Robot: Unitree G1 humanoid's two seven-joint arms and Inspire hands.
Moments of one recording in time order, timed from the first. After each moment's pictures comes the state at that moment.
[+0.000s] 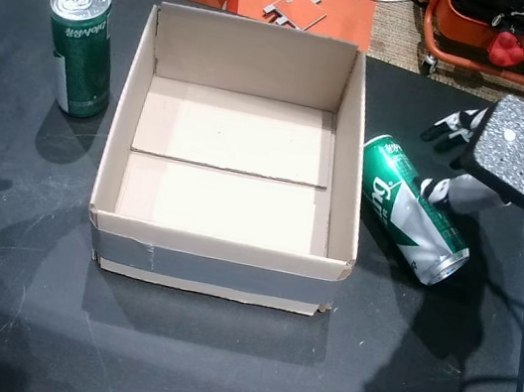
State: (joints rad) left arm -0.83 0.23 0.77 1.27 -0.69 -0.27 -1.25; right arm -1.02 -0.55 0.26 1.35 -0.46 -0.31 0.49
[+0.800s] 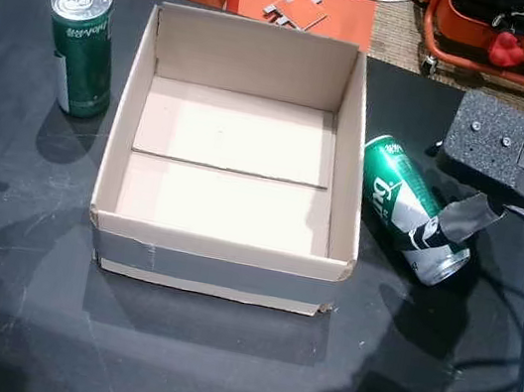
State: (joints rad) left arm -0.83 0.23 0.78 1.27 -0.69 -0.27 -1.26; right arm -1.03 -0.53 0.31 1.35 -0.52 -0.23 0.52
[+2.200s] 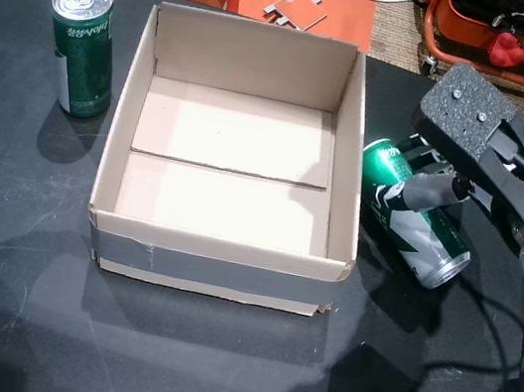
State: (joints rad) left arm -0.80 0.16 0.81 1.18 -0.79 -0.33 -1.36; right arm -1.01 -0.42 0.27 1.37 -0.53 -0.09 0.33
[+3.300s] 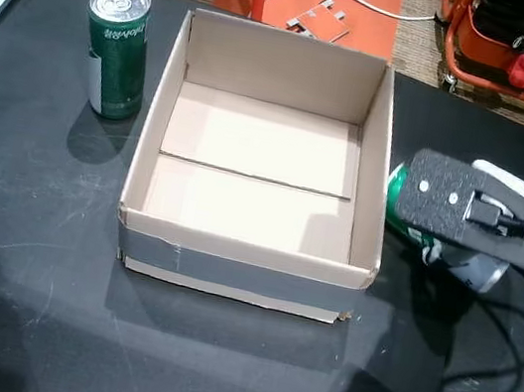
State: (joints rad) left arm -0.68 0.05 0.80 0.87 -0.96 -0.32 -1.39; right arm -0.95 -0.49 0.46 1.35 -0.64 -0.12 0.19
